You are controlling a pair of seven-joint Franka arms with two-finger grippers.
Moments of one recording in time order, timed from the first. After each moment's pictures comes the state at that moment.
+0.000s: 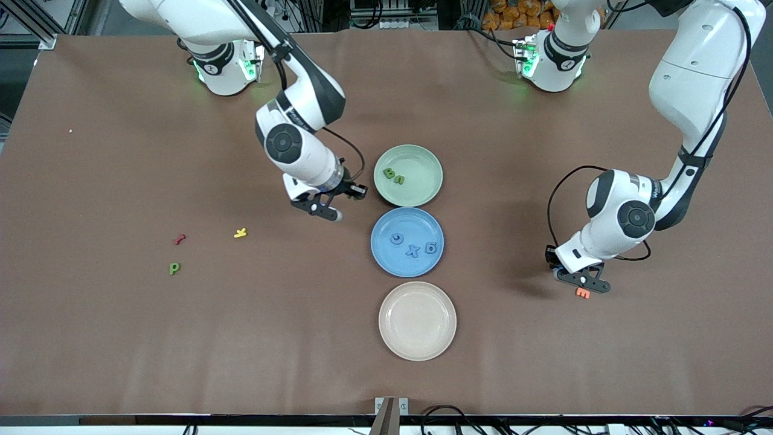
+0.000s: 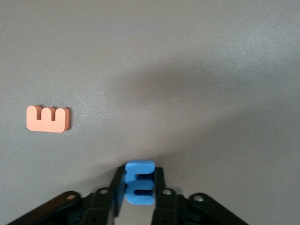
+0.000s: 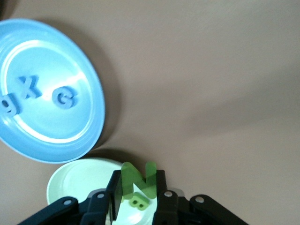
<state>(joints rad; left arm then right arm) 0.21 0.65 -0.34 -1.90 0.32 2.55 -0.01 0.43 0.44 0.26 -1.91 0.24 2.38 0.92</state>
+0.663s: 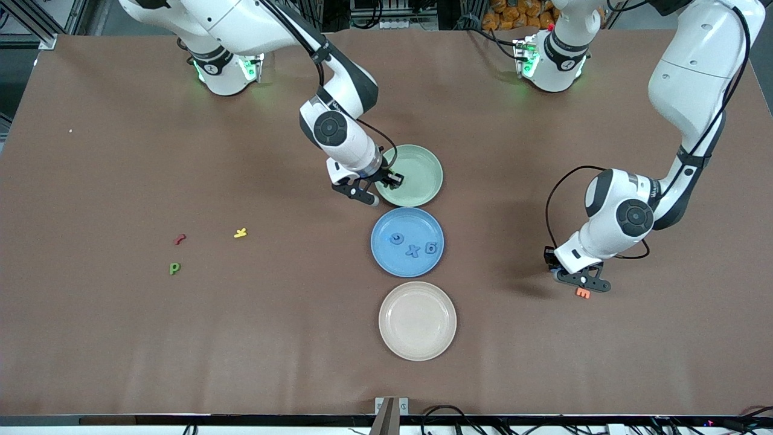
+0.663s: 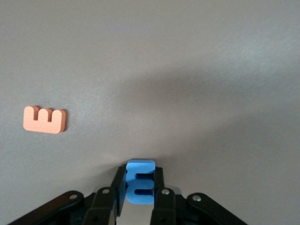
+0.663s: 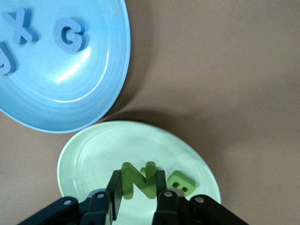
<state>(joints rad) 0.21 0.64 -0.35 -1.90 0.32 2.57 -0.06 0.54 0.56 0.31 -1.90 0.24 2.58 1.09</state>
